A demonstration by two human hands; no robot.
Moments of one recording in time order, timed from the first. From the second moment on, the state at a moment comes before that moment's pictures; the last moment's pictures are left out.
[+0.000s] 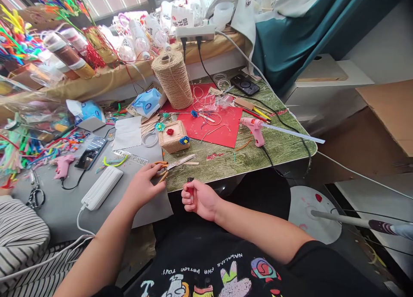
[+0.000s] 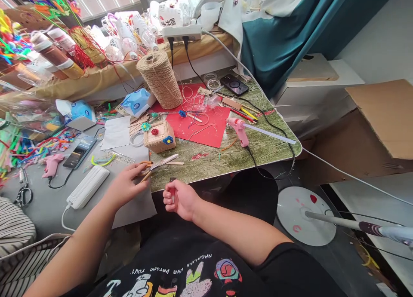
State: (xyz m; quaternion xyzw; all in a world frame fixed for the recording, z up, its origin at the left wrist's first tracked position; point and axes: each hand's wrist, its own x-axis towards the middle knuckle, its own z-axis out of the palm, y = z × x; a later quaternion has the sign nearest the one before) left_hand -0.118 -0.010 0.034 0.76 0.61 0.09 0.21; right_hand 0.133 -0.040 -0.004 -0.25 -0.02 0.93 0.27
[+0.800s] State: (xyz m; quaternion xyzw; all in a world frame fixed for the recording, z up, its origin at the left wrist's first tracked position) left_hand -0.124 -0.011 0.046 0.62 0.59 0.20 0.48; right_hand 0.179 0.044 0.018 -0.36 -0.46 0.59 0.55
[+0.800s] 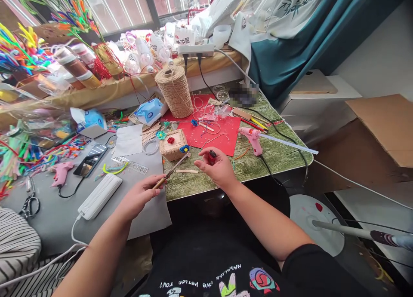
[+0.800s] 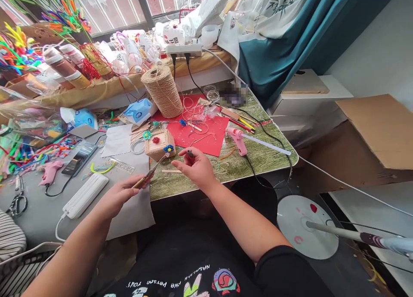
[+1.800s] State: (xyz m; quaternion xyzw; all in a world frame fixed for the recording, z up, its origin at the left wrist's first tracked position) left_hand -0.091 -0.010 0.037 0.70 0.61 0.17 0.33; right_hand 0.225 0.086 -0.017 -0.33 -0.72 0.39 0.47
